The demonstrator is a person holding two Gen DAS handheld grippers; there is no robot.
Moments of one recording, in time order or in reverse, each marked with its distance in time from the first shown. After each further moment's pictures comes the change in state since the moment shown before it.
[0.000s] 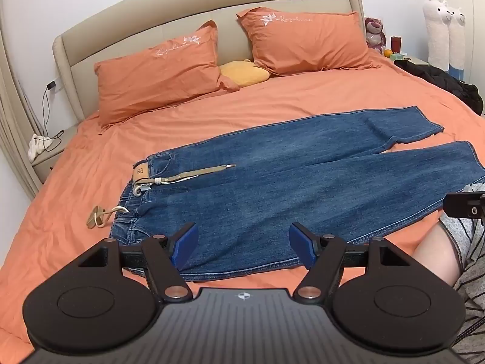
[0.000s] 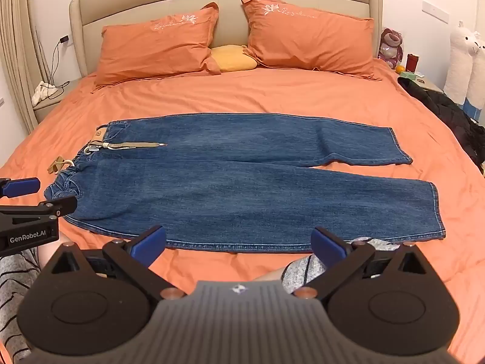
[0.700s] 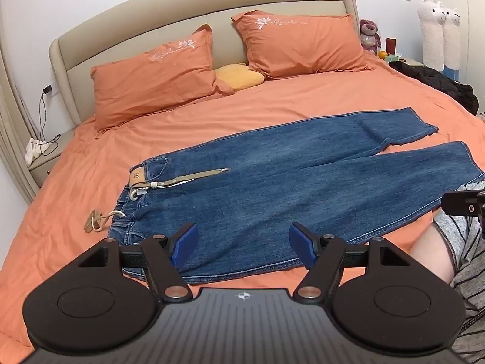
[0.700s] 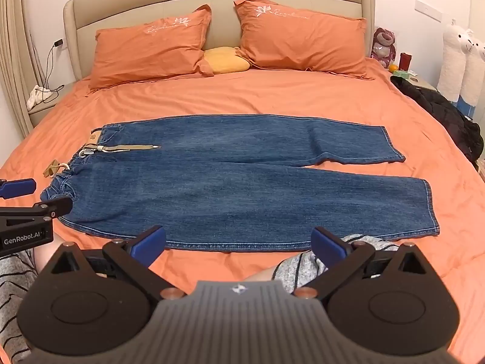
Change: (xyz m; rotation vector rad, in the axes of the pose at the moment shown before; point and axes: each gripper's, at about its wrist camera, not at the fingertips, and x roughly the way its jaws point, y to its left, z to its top) left arm -0.006 -0.004 0.001 0.015 -0.012 -0.008; right arm -0.012 -0.011 -0.001 0.014 -0.004 -0.014
